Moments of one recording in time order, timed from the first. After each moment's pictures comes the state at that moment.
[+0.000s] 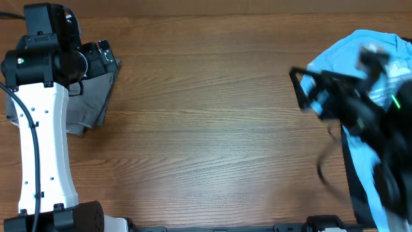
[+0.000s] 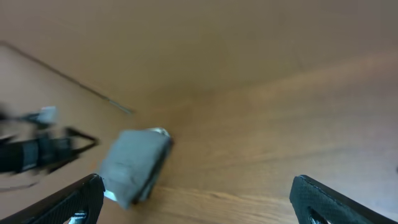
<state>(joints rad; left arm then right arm) 0.13 1.62 1.84 -1.20 0.02 -0.22 0.05 0.93 1.37 -0.75 -0.46 0.46</state>
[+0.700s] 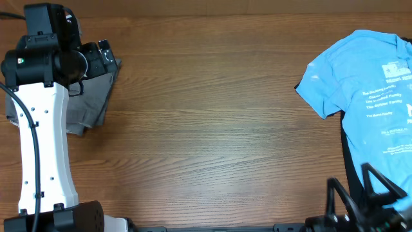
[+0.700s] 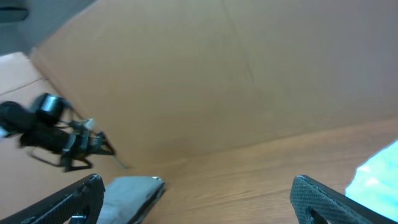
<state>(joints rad) 0.13 1.62 1.84 -1.20 0.02 -0.22 0.15 0.10 0.99 -0.80 -0.16 0.46</state>
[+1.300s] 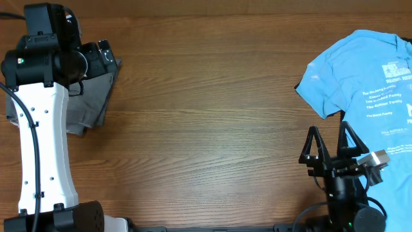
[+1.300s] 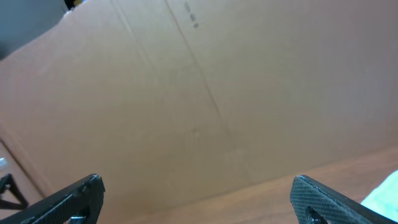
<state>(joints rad) 0.13 1.62 1.84 -1.20 0.02 -0.22 0.16 0.02 0.24 0.07 0.03 0.46</state>
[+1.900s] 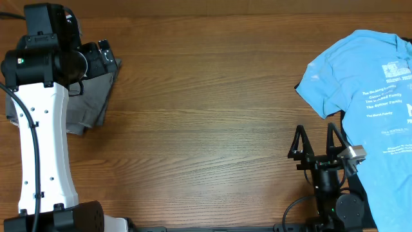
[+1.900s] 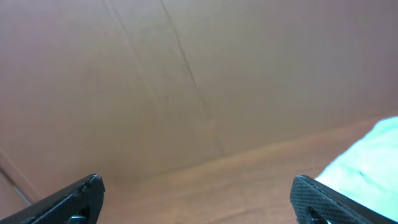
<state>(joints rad) 0.13 1.62 1.84 -1.20 0.02 -0.22 0.16 0.01 0.02 0.17 0.05 0.38</state>
